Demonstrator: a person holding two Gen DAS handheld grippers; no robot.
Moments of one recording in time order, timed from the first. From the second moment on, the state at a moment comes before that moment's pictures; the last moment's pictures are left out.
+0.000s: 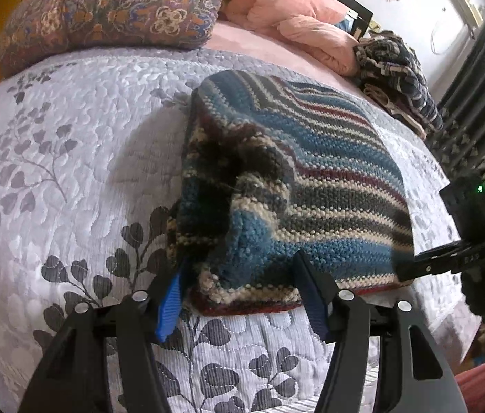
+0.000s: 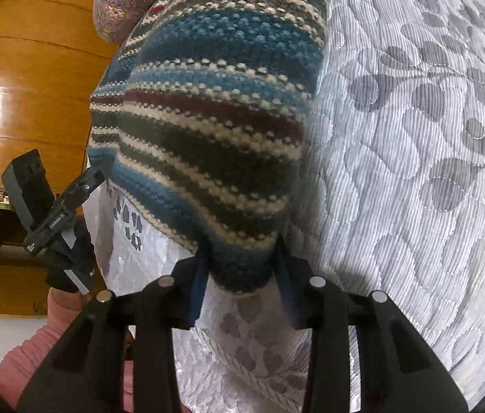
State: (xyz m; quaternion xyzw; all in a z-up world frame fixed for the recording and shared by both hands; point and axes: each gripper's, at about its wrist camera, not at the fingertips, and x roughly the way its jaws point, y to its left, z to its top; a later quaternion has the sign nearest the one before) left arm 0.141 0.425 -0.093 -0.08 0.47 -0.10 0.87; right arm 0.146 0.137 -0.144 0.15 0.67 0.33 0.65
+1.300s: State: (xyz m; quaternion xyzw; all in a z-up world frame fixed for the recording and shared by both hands) left arm 0.133 0.420 -0.046 -0.08 0.43 -0.10 0.89; right arm 0.192 0.109 -0.121 0.17 0.63 0.32 0.69
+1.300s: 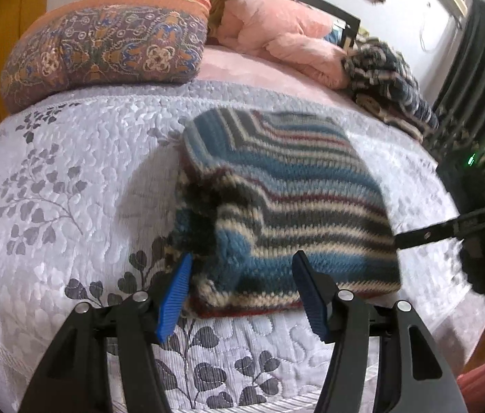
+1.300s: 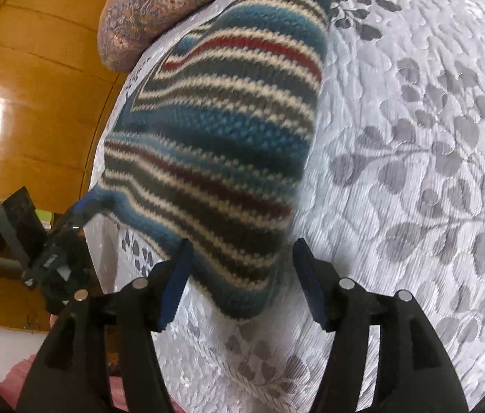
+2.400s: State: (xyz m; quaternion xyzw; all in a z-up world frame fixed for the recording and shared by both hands) left arm 0.285 0.462 -0.089 -0.19 0.50 -0.09 0.84; right arm 0.220 0.111 -0.118 0.16 0.60 0.31 0.72
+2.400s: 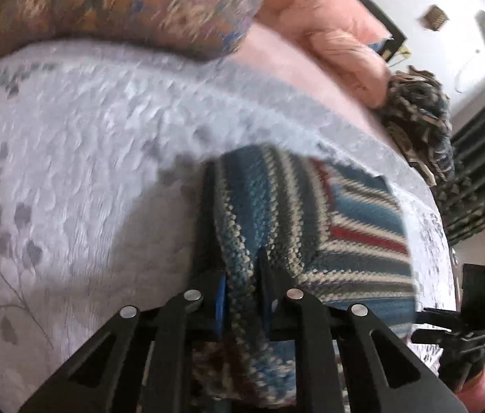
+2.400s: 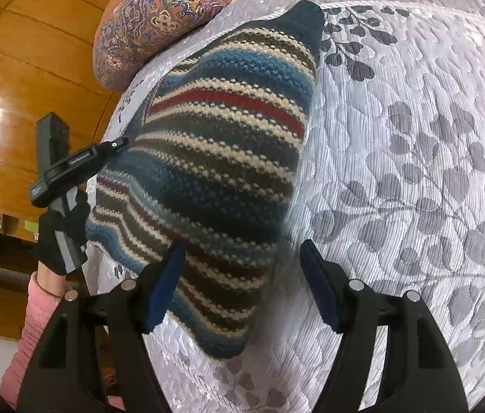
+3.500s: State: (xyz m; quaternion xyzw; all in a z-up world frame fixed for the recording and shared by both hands) left arm 0.269 0.440 -0.104 -0.22 0.51 -0.20 0.81; right arm 0.249 0.146 -0.133 0.24 0.58 0.37 0.68
